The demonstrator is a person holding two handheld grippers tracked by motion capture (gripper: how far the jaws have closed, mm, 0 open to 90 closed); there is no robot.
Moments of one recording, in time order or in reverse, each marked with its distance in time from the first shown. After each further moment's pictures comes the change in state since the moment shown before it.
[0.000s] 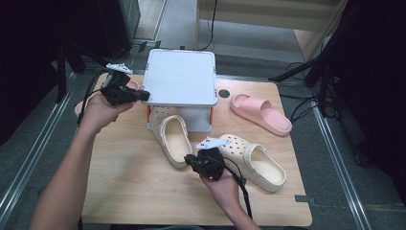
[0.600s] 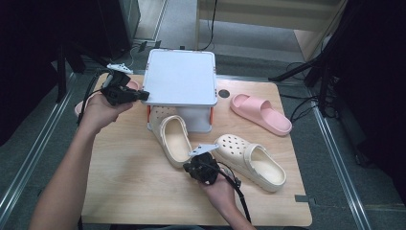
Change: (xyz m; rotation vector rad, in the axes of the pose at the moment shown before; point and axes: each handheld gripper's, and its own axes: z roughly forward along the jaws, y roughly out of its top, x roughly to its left) left arm -0.001 0.000 0.000 0.002 0.008 0.000; right arm -0.002 -0.015 0.031 0.133 -0.009 -0.029
